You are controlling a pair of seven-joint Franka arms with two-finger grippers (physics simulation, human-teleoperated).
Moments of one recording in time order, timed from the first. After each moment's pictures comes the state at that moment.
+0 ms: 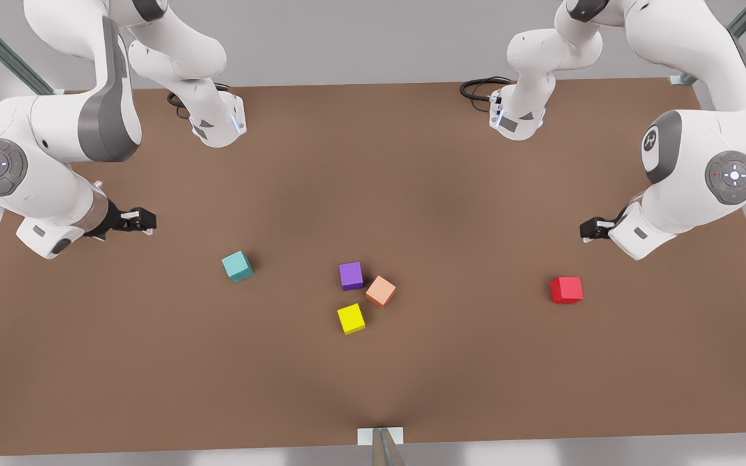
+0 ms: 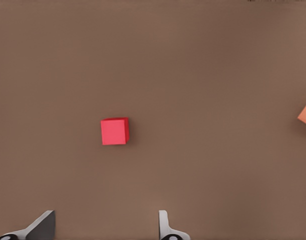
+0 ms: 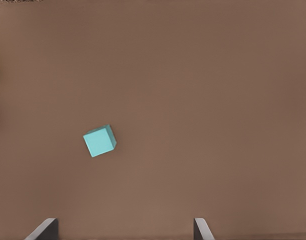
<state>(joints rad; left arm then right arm) 0.05 0.24 -0.16 -1.40 0.08 1.52 -0.01 0.01 0.18 0.10 -1.39 -0.09 1.43 -0.02</state>
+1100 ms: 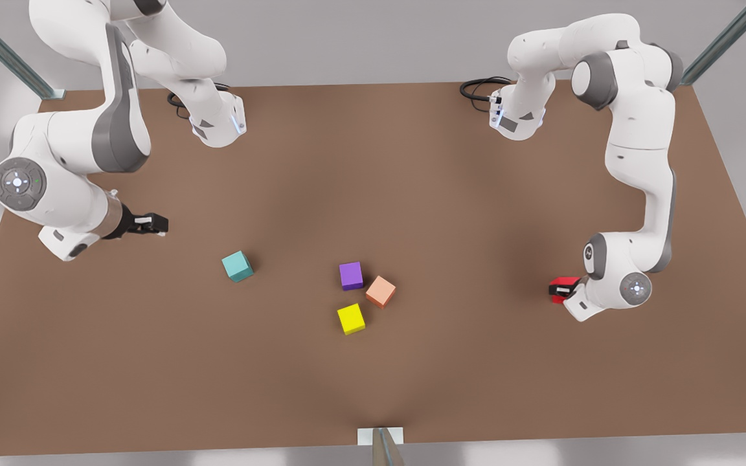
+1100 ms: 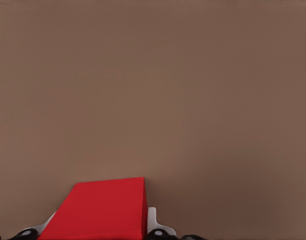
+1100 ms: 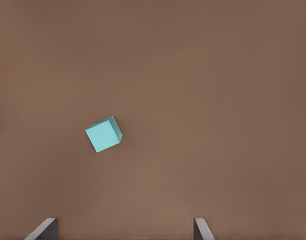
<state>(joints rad) 0.12 0.72 -0.07 -1.68 0.09 2.20 0.15 -0.01 0.14 0.10 -1.55 -0.05 1.50 0.04</state>
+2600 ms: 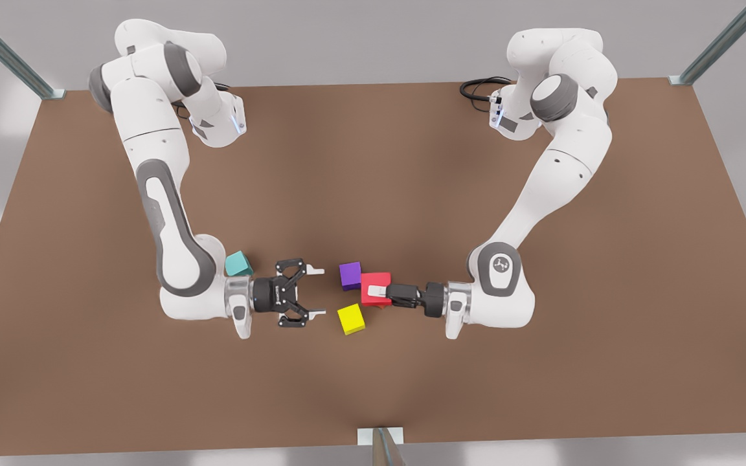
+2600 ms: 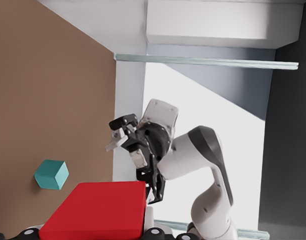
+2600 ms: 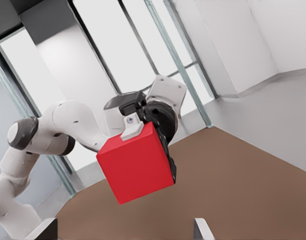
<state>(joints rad) -0.02 1.07 -0.75 -1.04 -1.00 2.10 0.25 0.19 0.69 0.11 -1.45 1.55 1.85 -1.67</state>
